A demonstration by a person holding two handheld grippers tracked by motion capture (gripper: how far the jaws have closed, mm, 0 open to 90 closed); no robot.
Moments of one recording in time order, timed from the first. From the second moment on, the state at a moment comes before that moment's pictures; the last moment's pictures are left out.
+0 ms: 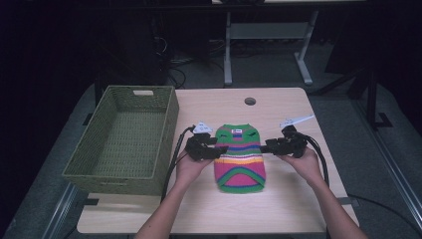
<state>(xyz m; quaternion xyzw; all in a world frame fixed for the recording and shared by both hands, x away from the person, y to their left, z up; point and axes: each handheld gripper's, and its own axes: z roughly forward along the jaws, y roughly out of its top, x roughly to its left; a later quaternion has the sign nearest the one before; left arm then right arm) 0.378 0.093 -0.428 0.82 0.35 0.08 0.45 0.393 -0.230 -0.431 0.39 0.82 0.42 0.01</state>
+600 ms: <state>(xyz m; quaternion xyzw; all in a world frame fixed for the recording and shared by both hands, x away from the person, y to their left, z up) 0.366 0.099 -0.430 0.81 0.36 0.08 0.45 0.381 -0.247 -0.425 0.39 0.81 0.43 0.00</state>
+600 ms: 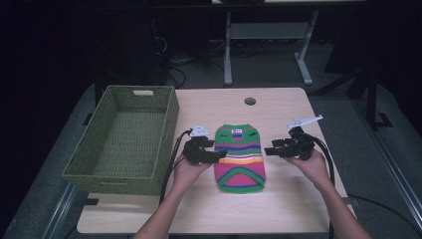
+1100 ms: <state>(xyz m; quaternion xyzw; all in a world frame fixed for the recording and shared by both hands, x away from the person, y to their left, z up) 0.351 0.101 -0.437 0.81 0.37 0.08 0.45 0.361 -0.266 -0.432 0.40 0.81 0.43 0.00</state>
